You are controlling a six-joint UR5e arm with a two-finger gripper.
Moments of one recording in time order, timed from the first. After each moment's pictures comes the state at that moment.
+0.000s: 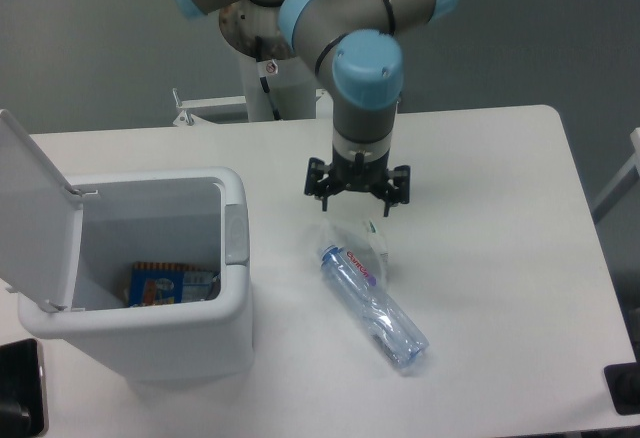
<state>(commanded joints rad) 2.47 -1.79 -1.89 -1.03 1.53 0.56</state>
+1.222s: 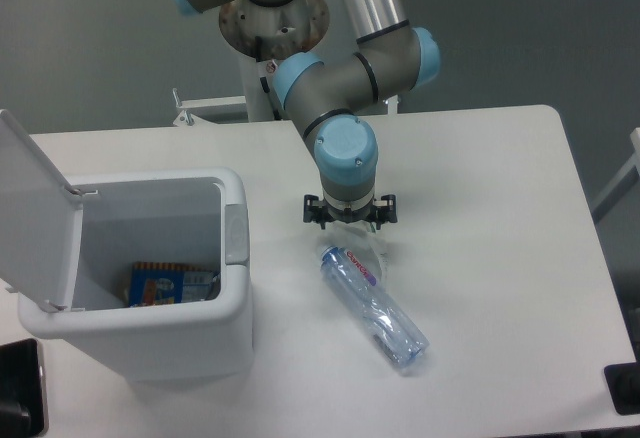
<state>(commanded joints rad) 2.44 -1.93 -1.90 -0.96 1.74 0.50</state>
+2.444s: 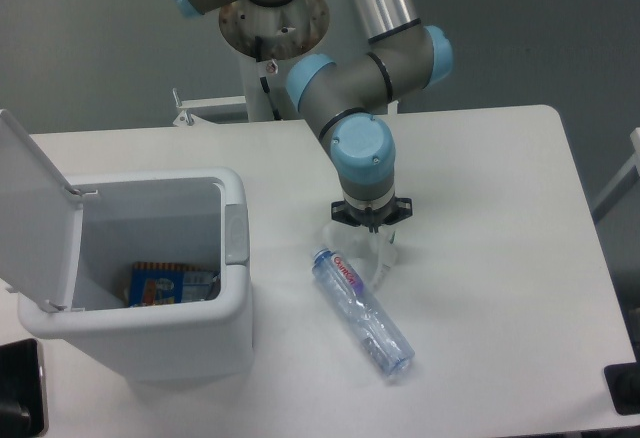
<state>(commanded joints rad) 2.52 -1.91 -1.85 -0.95 1.76 0.54</state>
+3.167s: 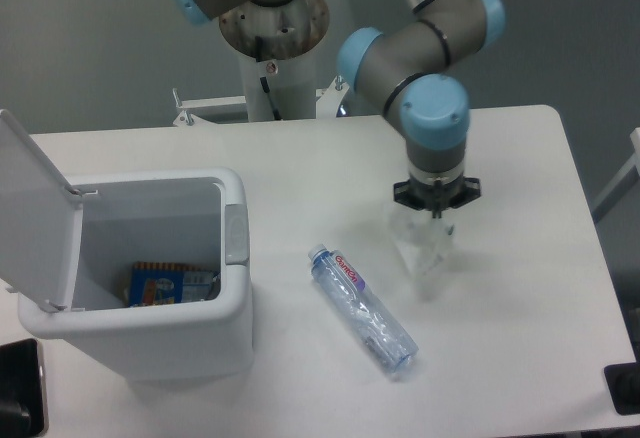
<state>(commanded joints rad) 2.66 -1.89 -1.63 -1.10 1.74 0.71</state>
